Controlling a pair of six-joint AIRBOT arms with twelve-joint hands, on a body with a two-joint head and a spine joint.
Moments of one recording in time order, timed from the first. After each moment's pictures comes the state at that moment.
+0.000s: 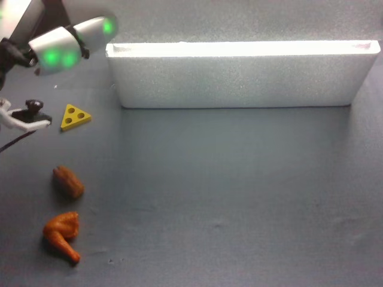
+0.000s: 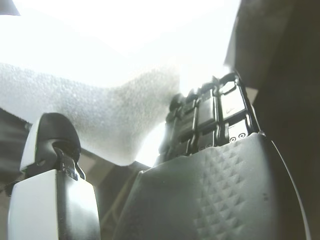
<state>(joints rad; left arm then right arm) 0.69 -1.10 1.33 -0.35 -1.13 0.40 -0.60 -0.90 1.09 0.49 1.18 -0.81</state>
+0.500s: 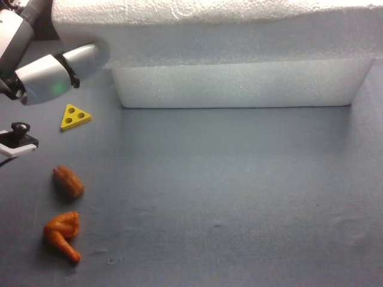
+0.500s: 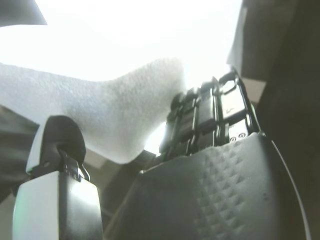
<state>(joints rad) 0.79 -1.02 1.19 -0.35 -1.23 0.45 -0.72 -0.82 0.96 0.45 1.28 -0.82</state>
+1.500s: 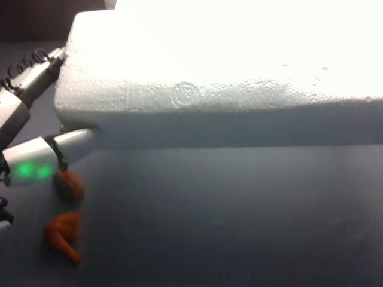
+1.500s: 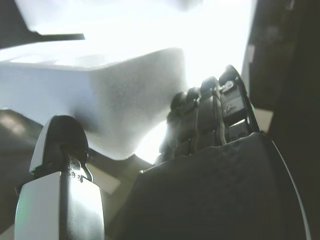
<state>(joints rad) 1.06 -0.94 1.01 -0.34 -1.30 0.46 -1.03 -0.73 0.79 0.41 1.37 -0.78</state>
